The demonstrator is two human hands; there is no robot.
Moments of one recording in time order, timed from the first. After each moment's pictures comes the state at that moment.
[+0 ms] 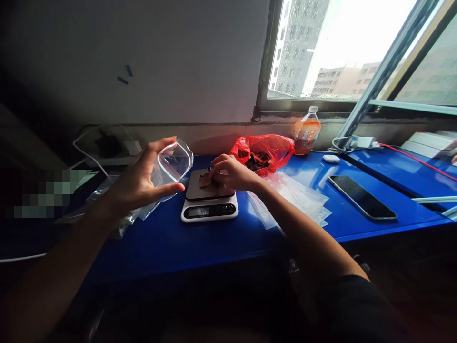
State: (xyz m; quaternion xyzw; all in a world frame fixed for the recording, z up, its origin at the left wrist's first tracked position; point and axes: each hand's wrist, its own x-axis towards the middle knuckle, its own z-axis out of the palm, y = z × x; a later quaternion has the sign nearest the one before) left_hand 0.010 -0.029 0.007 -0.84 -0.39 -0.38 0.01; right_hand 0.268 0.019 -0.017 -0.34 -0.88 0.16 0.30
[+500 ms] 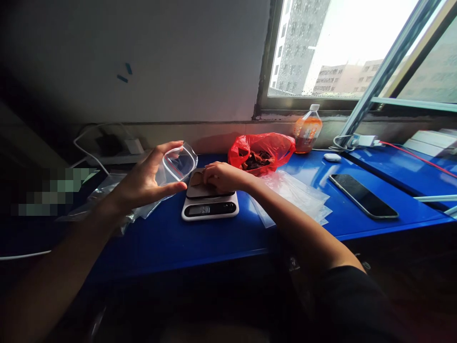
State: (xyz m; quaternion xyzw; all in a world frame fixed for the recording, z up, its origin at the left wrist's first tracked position) left_hand 0.012 -0.027 0.004 -0.85 -0.39 -0.36 -0.04; right_hand 0.243 0.027 -0.022 -0.26 -0.93 0.15 0.21
